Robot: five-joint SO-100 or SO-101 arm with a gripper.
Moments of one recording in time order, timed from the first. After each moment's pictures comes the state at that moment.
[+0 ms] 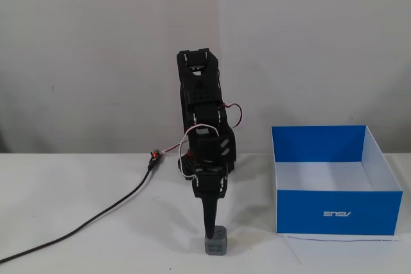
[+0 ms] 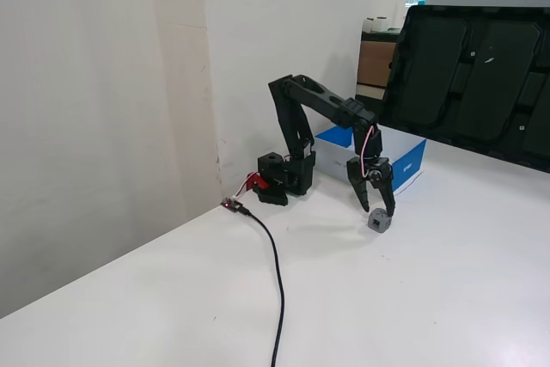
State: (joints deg) arm -16.1 102.4 125.3 58.3 21.8
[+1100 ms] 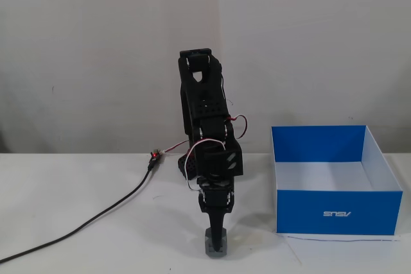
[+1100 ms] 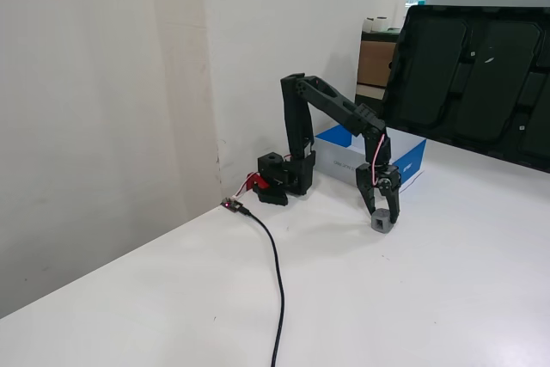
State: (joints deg) arm -18.0 91.1 120.0 54.3 23.0
